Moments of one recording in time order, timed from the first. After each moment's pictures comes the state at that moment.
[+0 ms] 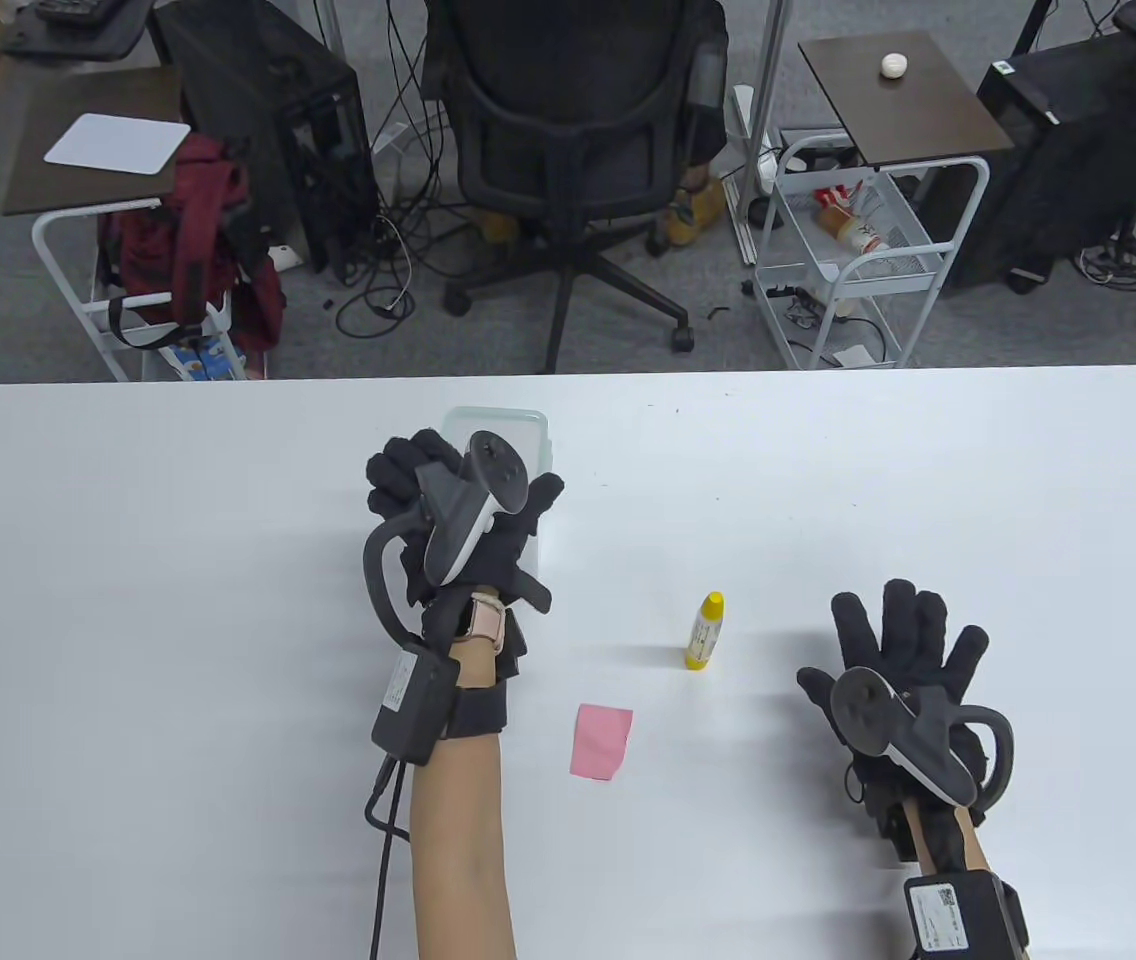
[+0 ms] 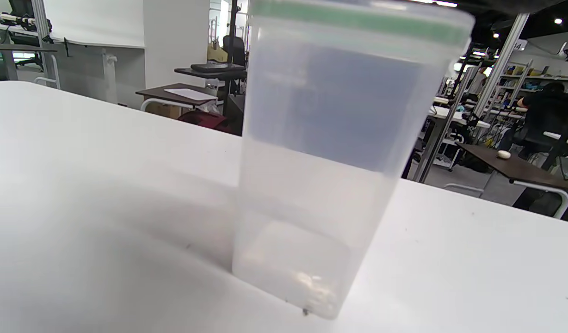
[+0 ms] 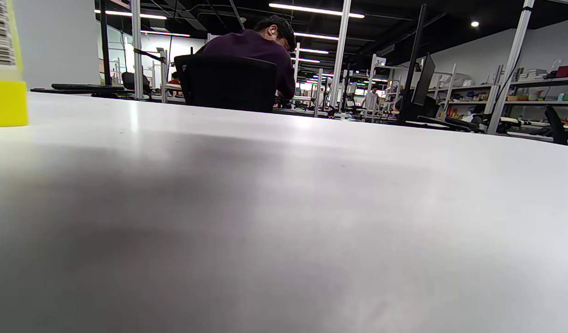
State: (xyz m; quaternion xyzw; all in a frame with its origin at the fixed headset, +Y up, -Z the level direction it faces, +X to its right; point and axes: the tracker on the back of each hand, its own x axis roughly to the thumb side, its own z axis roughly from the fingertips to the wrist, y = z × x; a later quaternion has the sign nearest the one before) left_hand -0.115 -0.624 -0.405 -0.07 0.15 0.08 0.98; right_hand 0.256 -0.749 -0.274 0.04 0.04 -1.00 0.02
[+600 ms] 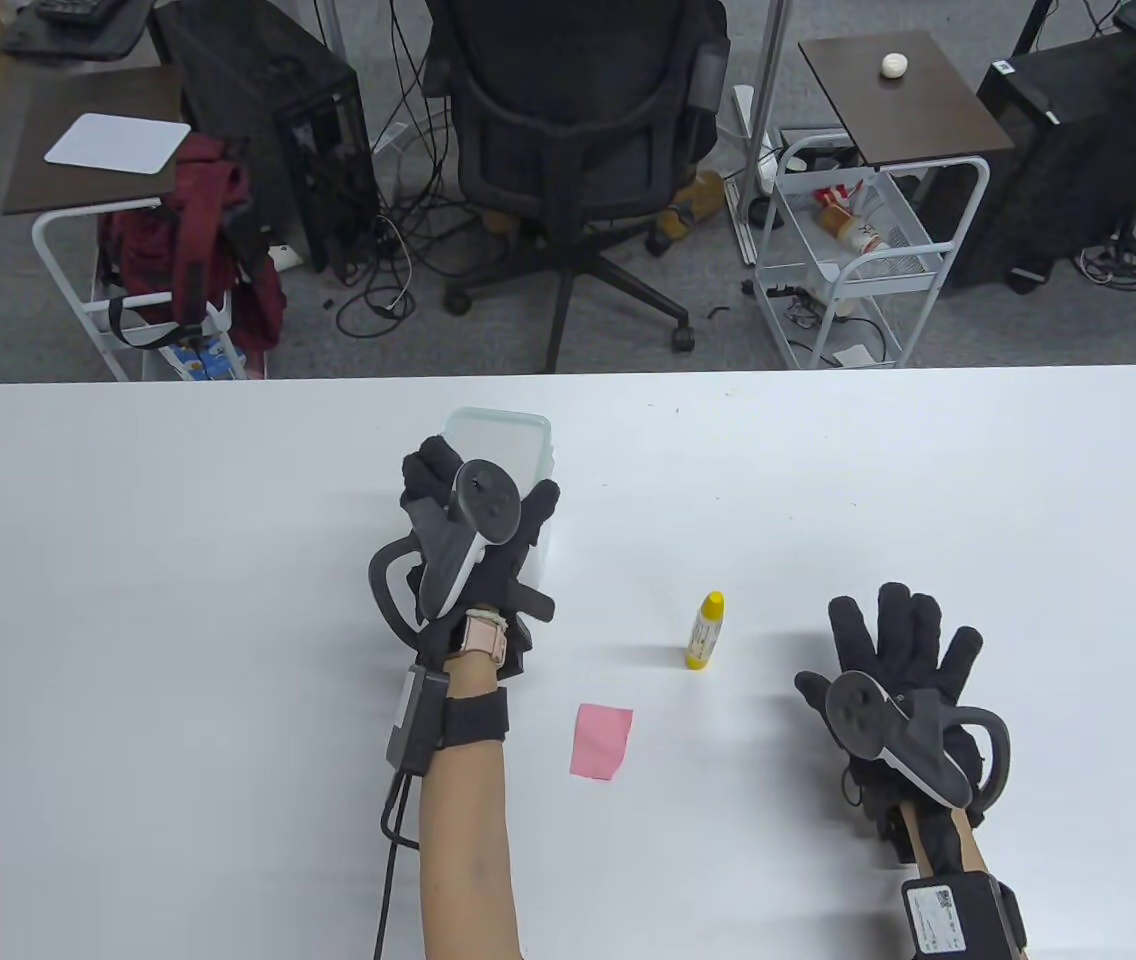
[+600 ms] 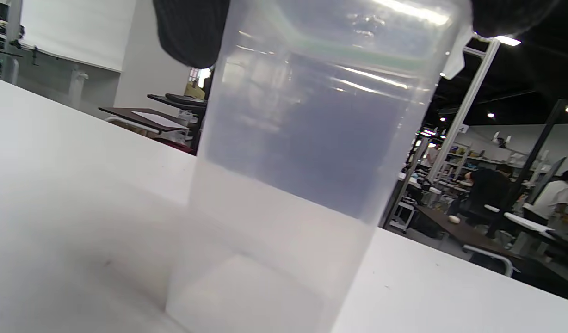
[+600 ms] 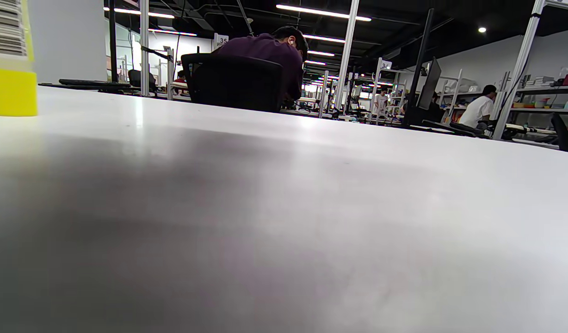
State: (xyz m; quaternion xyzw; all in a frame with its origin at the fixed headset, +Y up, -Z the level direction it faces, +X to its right) left_hand -0.123 -0.652 -0.392 0.05 0.09 0.17 0.98; right_hand 0.251 -0.756 -0.275 0.02 0.04 -1.00 0.03
